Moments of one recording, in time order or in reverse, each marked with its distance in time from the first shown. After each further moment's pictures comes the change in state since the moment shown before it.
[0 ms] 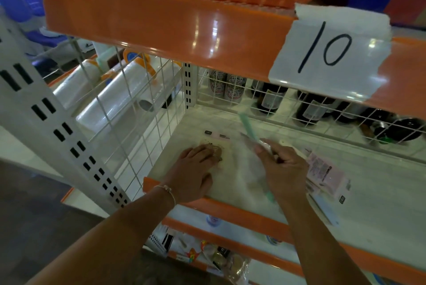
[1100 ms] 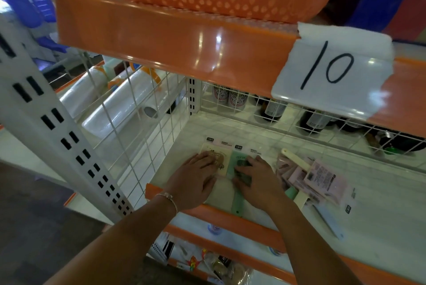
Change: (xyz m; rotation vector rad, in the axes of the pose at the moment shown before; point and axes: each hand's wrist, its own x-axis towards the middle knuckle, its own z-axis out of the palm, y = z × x) left_hand 0.001 -0.003 0.005 -0.034 0.069 -0.038; right_hand 0.005 0.038 0.027 -0.758 -0.700 0.093
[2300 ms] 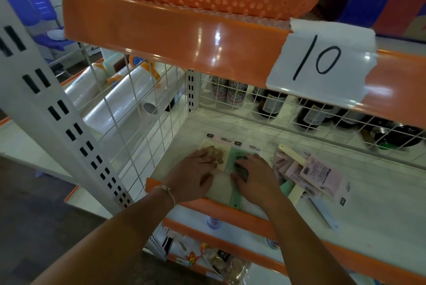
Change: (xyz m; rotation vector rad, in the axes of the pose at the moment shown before) left_hand -0.001 -0.003 -0.002 -0.068 0.006 0.058; right_hand -0.009 -0.005 0.001 -0.047 0.061 -0.001
